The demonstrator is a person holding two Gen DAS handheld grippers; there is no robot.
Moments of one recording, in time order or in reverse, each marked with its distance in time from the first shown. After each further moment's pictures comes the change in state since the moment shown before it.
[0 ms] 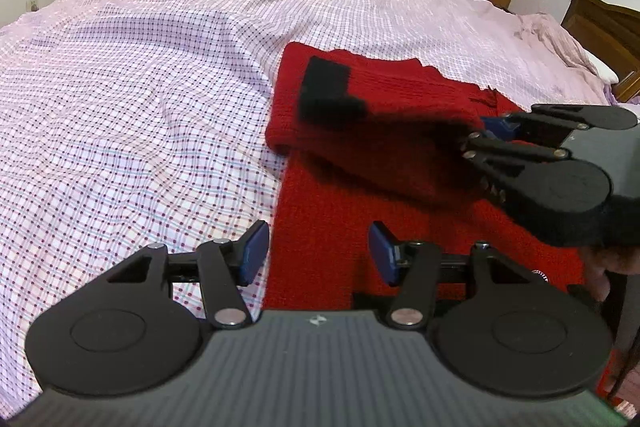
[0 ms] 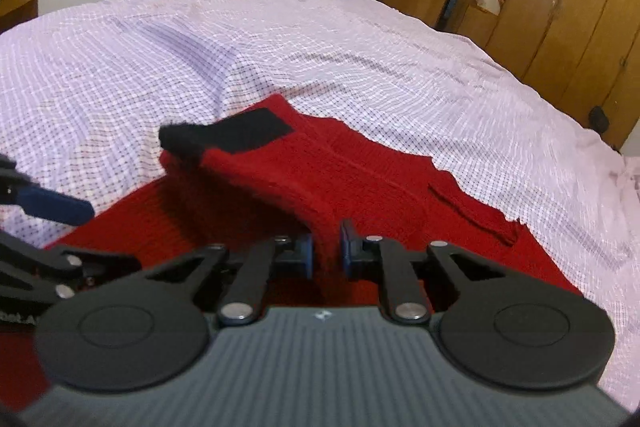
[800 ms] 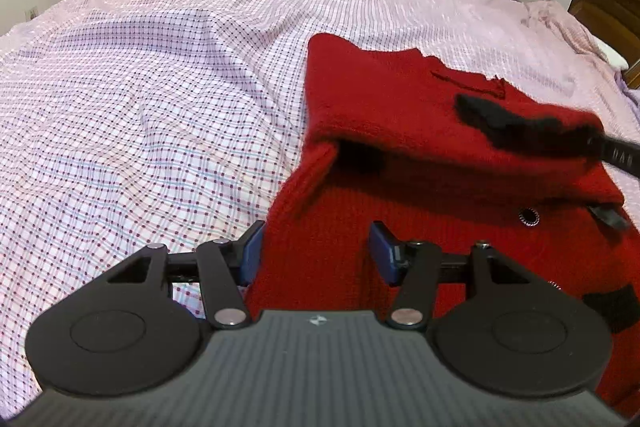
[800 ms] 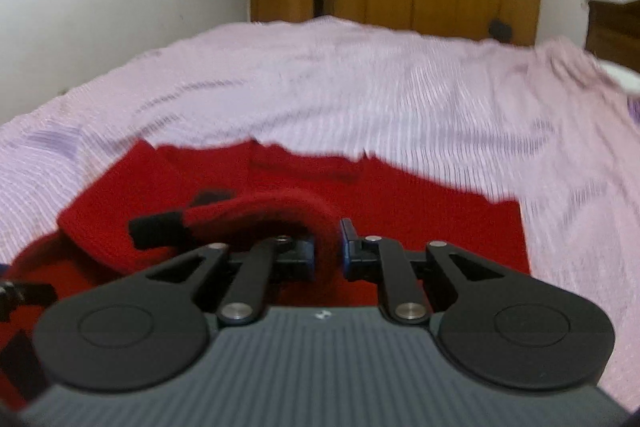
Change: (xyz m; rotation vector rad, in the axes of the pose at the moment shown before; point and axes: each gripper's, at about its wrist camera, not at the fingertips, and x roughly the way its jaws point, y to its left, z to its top) left arm 0.027 -0.019 0.005 0.035 0.011 0.041; right arm -0.027 -0.124 -0.072 0.453 -0.049 -0.170
